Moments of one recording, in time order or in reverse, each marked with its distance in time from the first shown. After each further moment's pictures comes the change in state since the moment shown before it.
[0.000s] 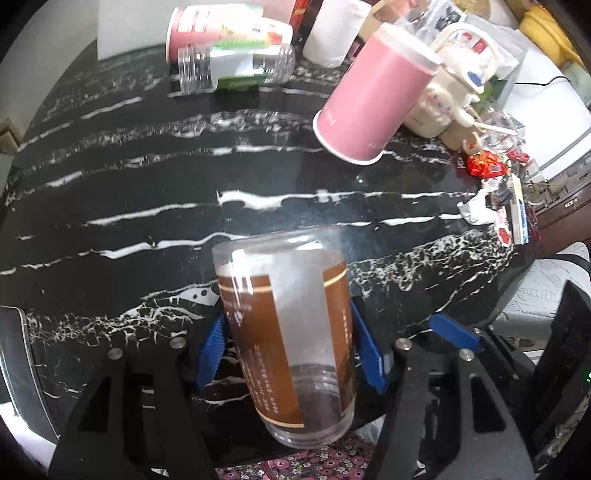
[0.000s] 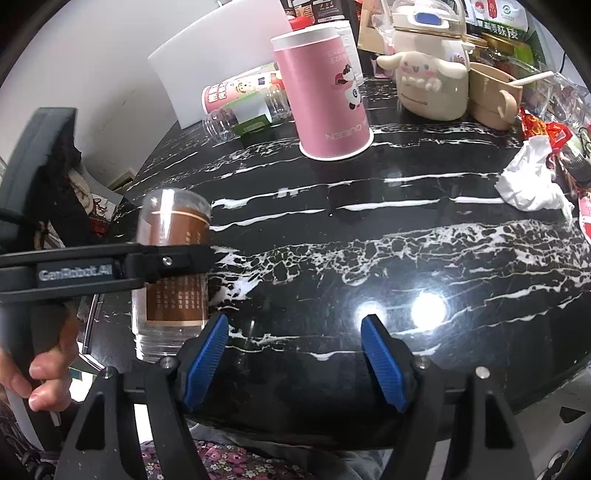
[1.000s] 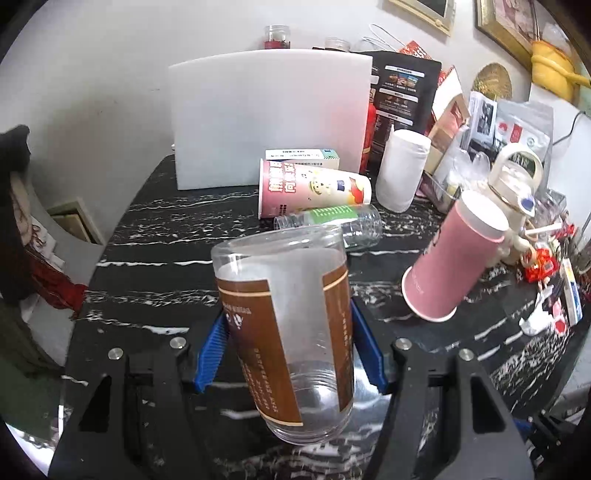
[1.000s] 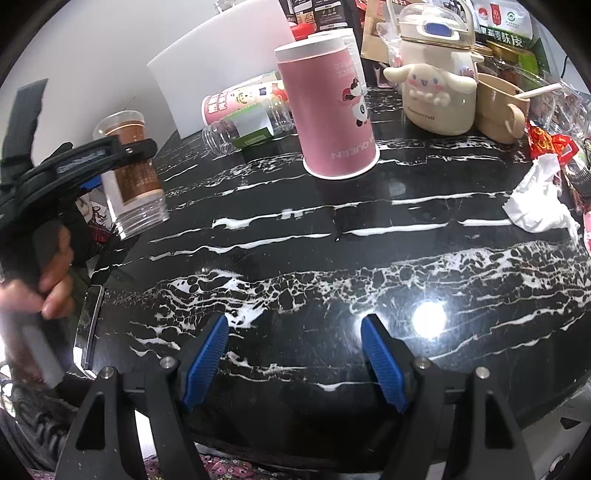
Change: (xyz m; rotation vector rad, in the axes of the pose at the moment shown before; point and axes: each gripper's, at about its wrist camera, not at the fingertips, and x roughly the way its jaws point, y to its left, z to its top) left arm -0.052 0.051 0.071 0.015 -0.476 0.259; right arm 0.010 0.003 0.017 -0.001 -0.028 -0.003
